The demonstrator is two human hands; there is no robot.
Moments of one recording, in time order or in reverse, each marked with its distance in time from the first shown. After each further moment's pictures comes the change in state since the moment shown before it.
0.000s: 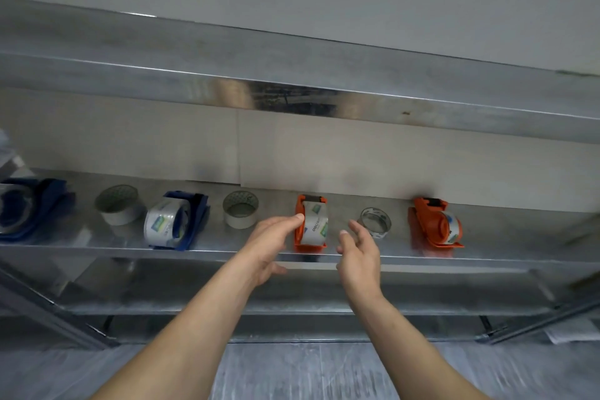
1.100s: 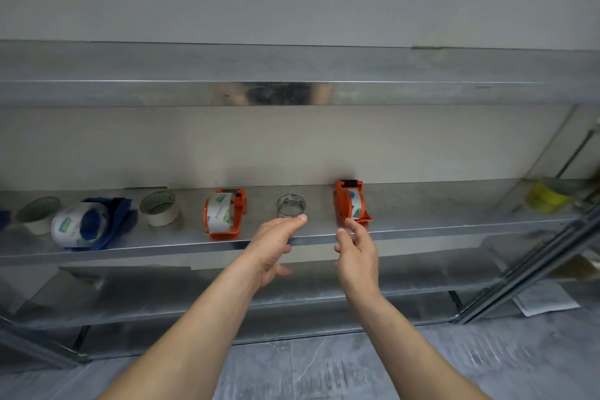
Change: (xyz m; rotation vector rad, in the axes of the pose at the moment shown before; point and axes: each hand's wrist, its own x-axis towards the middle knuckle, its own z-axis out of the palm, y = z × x) left_hand -0.048 -0.044 0.221 0.107 -0.042 0.058; right_hand 0.033 0.037 -0.214 0.102 0.037 -0.025
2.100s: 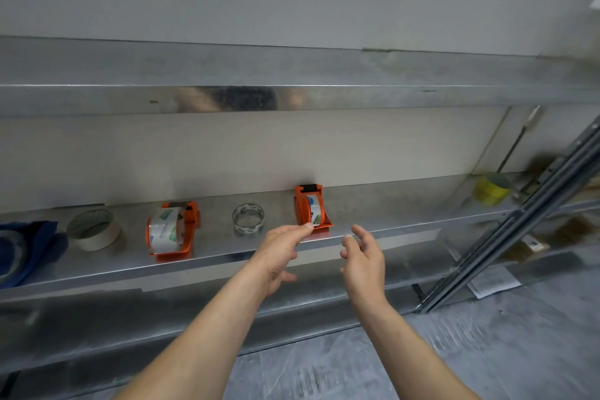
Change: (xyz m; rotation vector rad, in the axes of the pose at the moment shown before) left_hand 0.032 0.001 0.075 0.038 -0.138 0.018; right_hand 0.039 0.005 -0.066 0.029 0.153 0.018
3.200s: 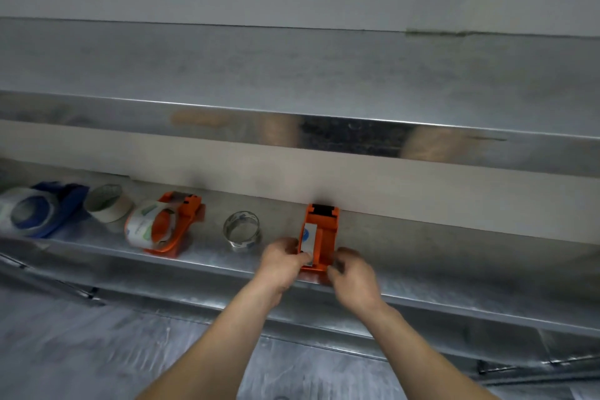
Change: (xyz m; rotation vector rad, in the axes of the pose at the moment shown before) left_hand 0.146 -0.002 0.074 0.066 0.483 -0.055; right_hand 0.215 0.038 0.011 -0.771 -0.738 -0.303
